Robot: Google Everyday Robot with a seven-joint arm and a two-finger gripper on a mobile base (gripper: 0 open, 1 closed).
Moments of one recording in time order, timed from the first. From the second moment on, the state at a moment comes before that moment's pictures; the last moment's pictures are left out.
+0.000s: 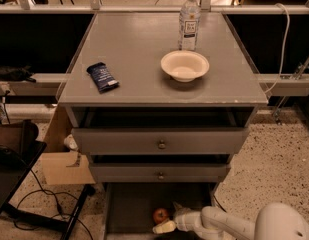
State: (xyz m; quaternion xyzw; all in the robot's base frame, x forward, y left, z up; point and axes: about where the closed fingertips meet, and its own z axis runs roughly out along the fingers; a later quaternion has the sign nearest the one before) arm 0.501 -0.052 0.132 -0.32 0.83 0.32 0.32
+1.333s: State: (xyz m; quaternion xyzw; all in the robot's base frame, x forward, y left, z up) arm 0.372 -0.105 0.309 -0.43 0.81 0.32 0.23
